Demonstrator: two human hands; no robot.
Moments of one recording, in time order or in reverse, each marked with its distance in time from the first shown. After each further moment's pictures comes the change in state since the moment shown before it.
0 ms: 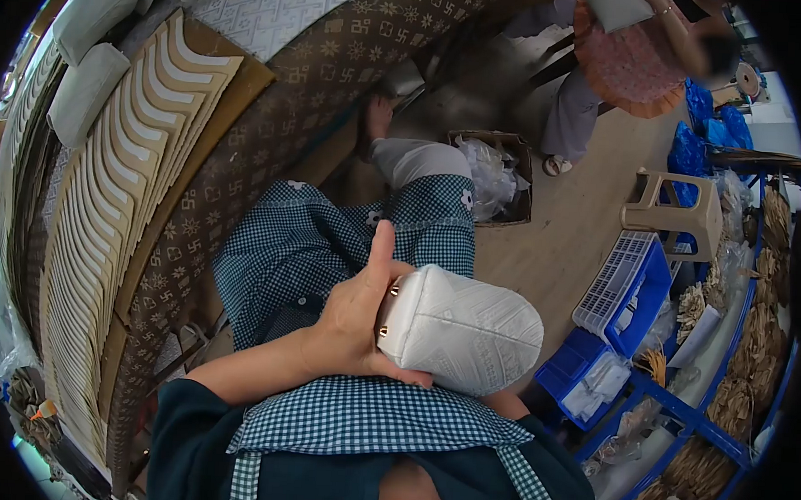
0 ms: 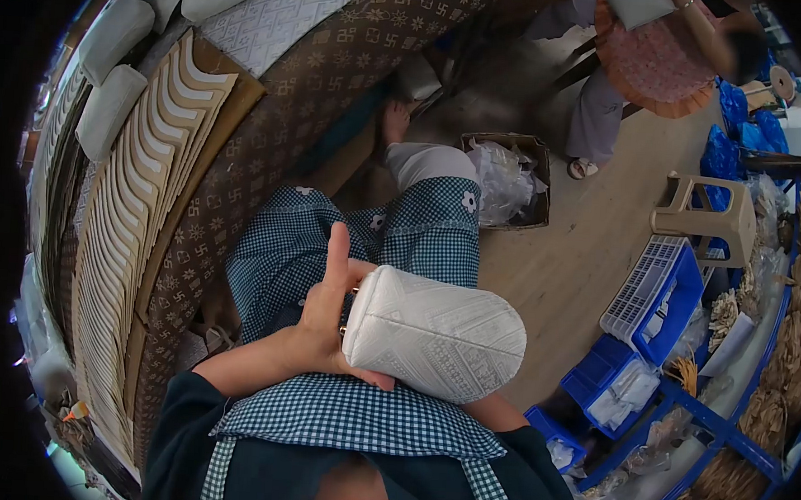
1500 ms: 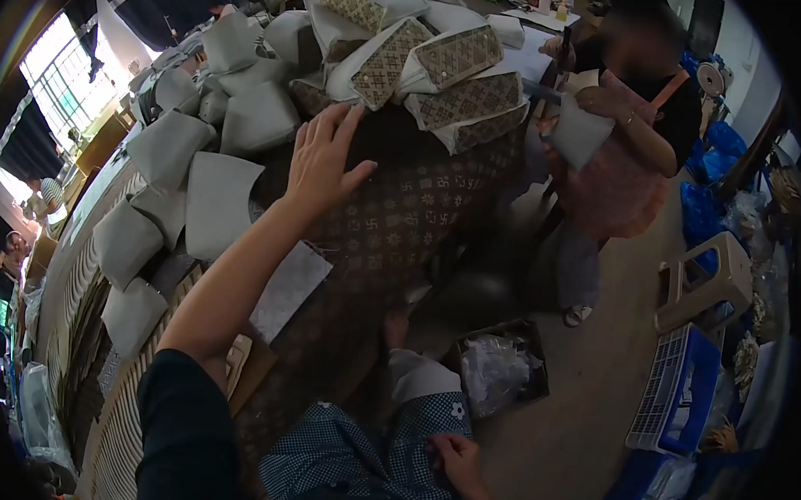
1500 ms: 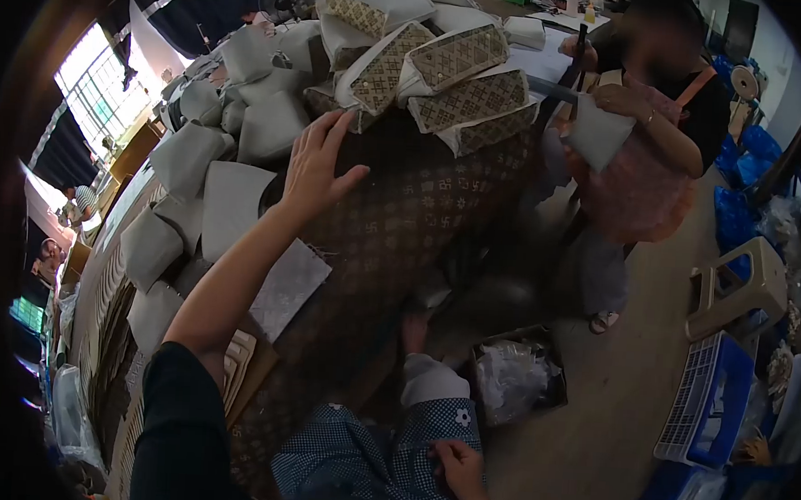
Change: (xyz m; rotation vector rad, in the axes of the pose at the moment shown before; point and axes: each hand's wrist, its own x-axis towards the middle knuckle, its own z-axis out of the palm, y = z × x) left_hand 0.395 -0.160 -0.143 1.126 0.048 0.345; right_hand 0.090 0.035 -0.010 0.383 0.145 0.396
